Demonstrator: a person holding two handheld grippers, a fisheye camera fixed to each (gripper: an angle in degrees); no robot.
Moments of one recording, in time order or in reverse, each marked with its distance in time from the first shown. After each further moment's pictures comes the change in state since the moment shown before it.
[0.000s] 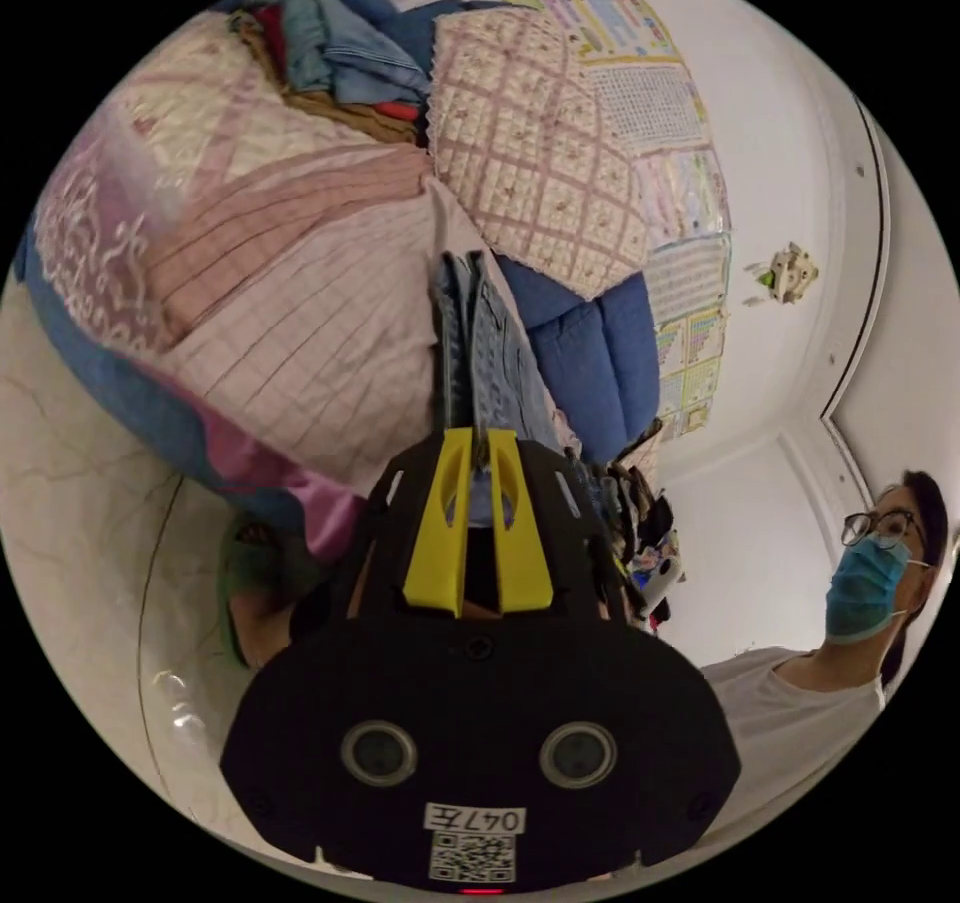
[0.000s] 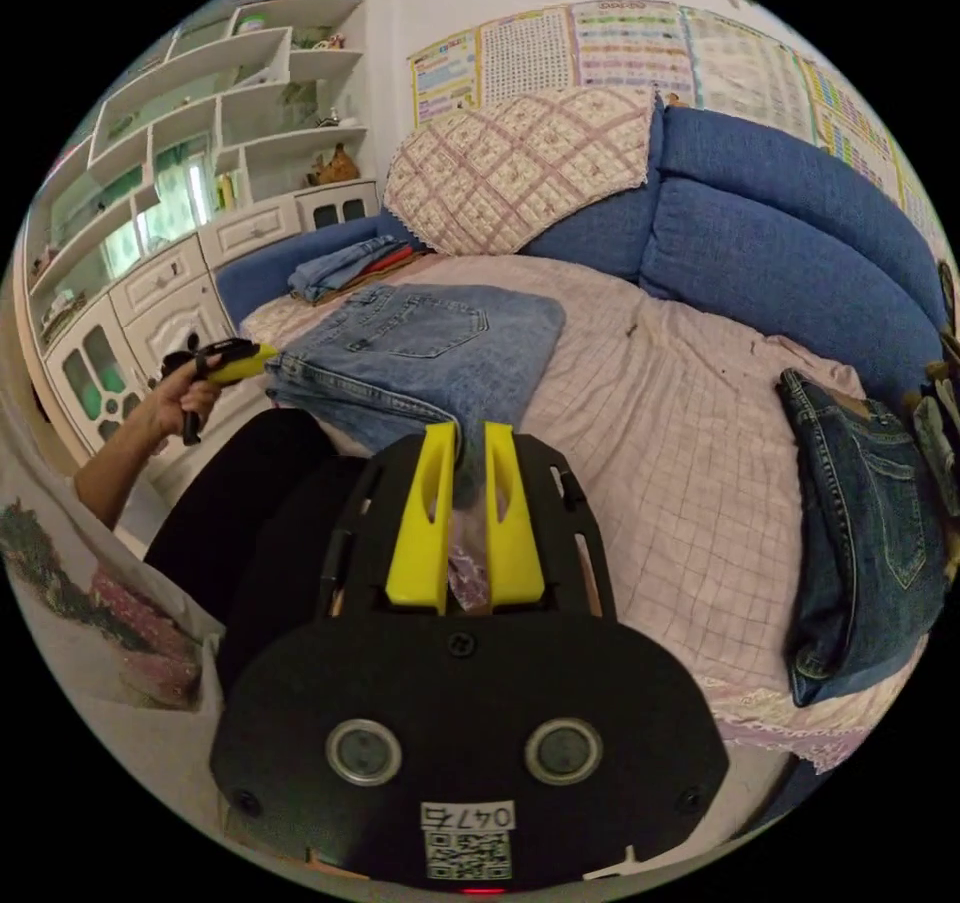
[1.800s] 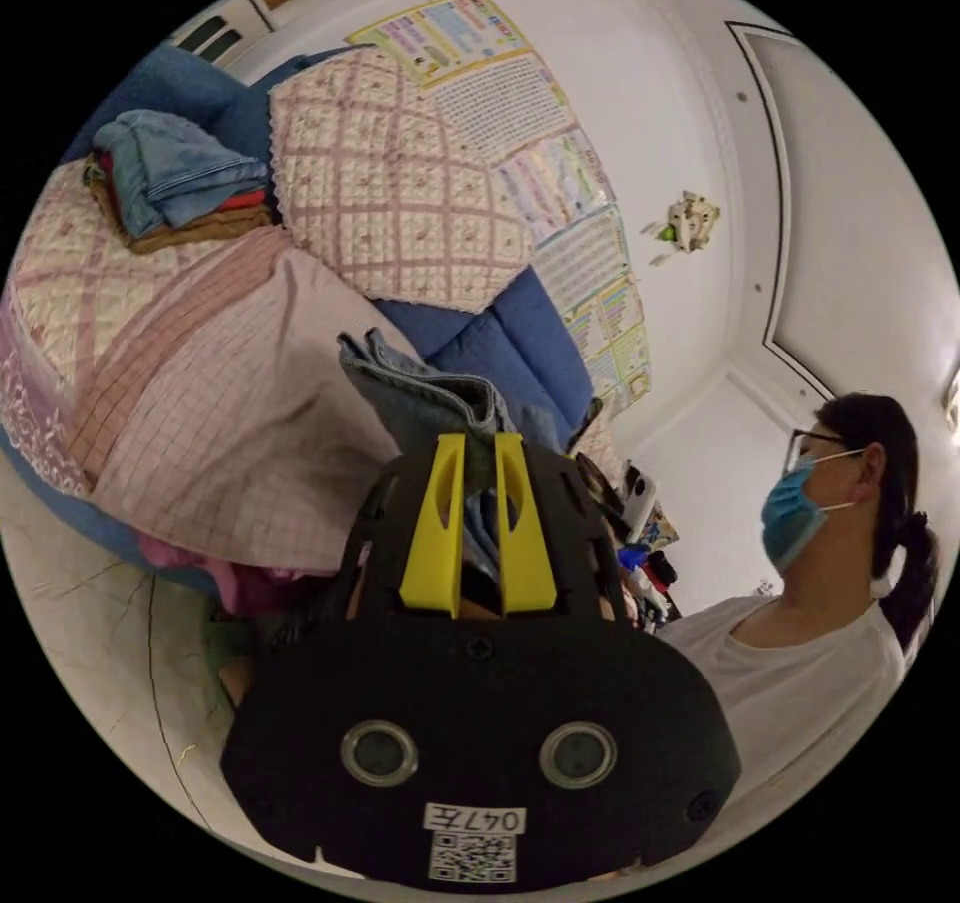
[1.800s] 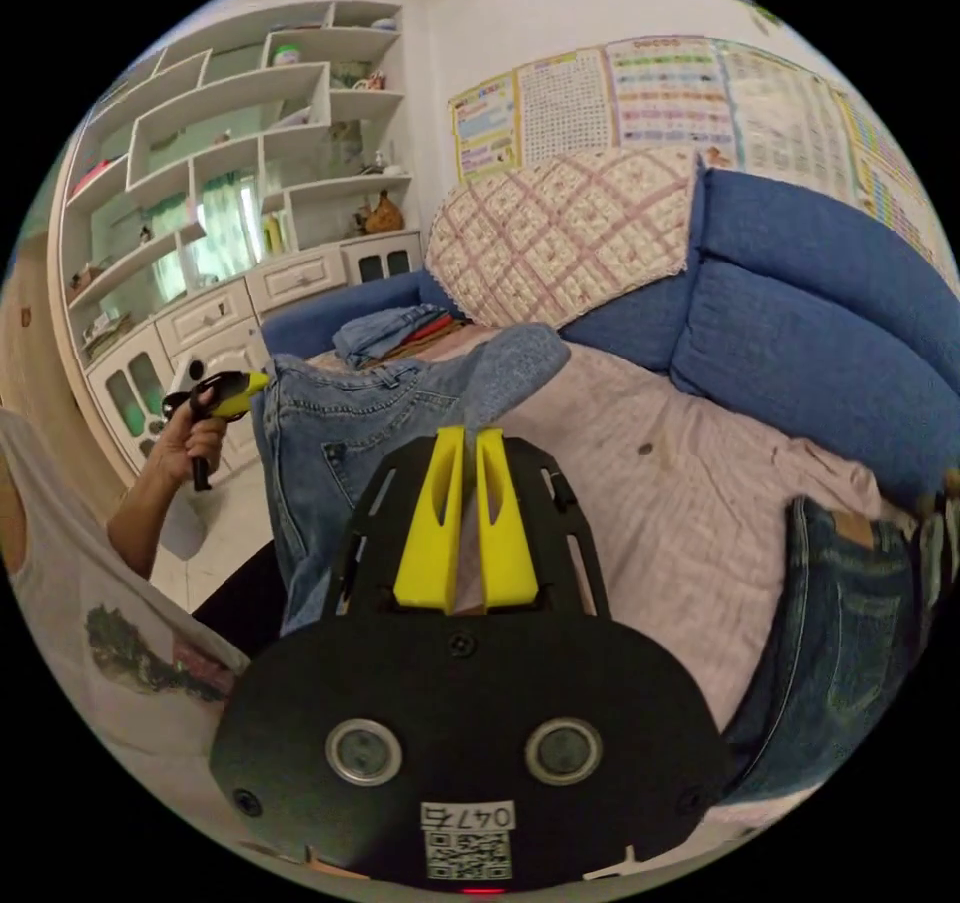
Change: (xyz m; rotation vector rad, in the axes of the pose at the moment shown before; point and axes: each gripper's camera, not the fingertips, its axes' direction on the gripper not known) left arm -0.170 0.633 0.300 0.004 0.114 0.353; right arm 0.041 0.288 -0.005 0.135 -0.097 -0.039
